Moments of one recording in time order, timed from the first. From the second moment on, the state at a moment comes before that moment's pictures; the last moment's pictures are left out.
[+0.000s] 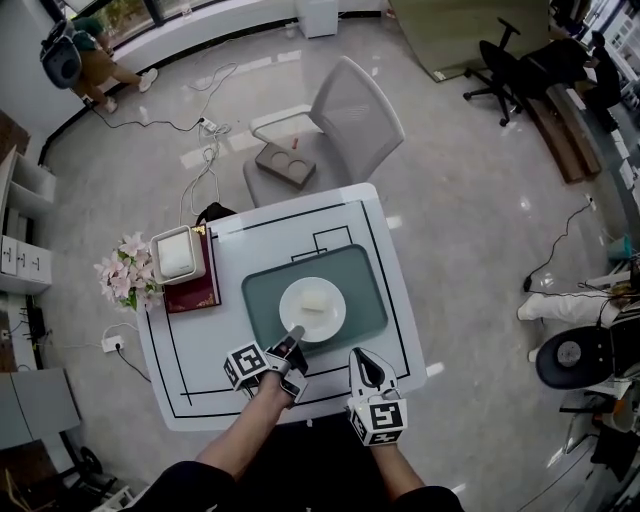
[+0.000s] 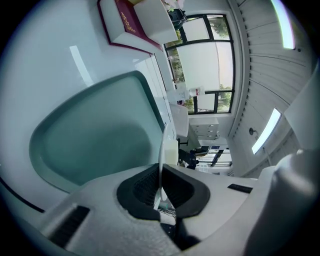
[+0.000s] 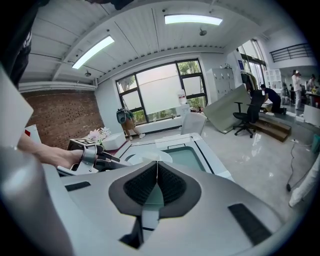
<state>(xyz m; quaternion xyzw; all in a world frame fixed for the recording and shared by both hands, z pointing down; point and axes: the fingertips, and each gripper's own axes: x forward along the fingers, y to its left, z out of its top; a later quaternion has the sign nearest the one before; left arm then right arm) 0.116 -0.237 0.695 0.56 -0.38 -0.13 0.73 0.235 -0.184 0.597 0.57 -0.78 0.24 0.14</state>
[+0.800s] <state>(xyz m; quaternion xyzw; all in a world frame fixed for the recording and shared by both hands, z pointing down) 0.135 -0.247 0.729 0.56 -0.42 -0.07 0.71 0.251 -0.182 0.606 0.55 -0.78 0.25 0.14</state>
